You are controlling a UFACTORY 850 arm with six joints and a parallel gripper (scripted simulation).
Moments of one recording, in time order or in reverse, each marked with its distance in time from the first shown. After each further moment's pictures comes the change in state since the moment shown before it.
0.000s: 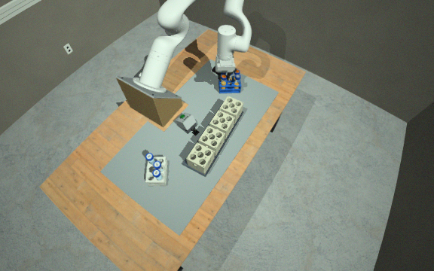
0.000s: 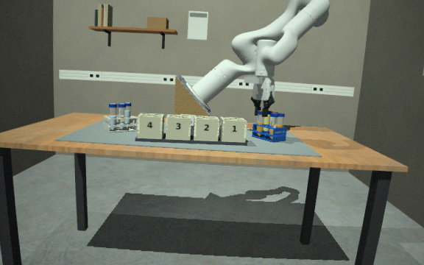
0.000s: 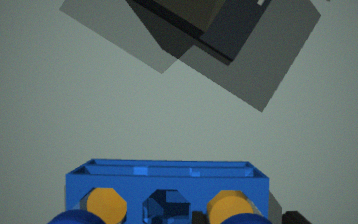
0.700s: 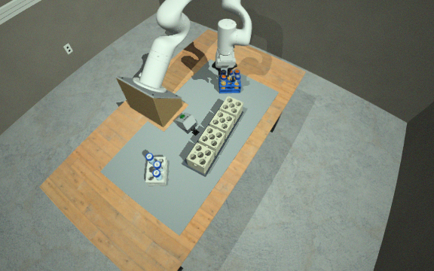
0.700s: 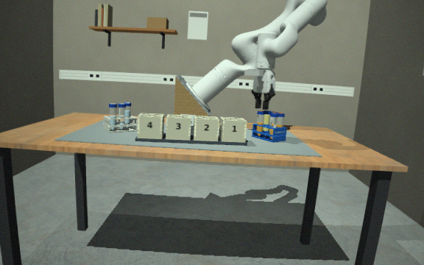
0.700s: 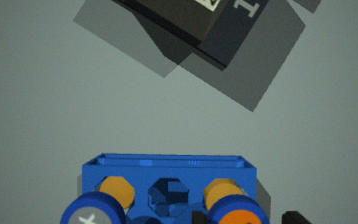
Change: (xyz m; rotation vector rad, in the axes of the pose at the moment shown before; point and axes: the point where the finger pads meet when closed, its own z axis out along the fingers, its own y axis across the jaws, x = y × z) arm 0.000 0.000 -0.033 0.001 0.001 0.000
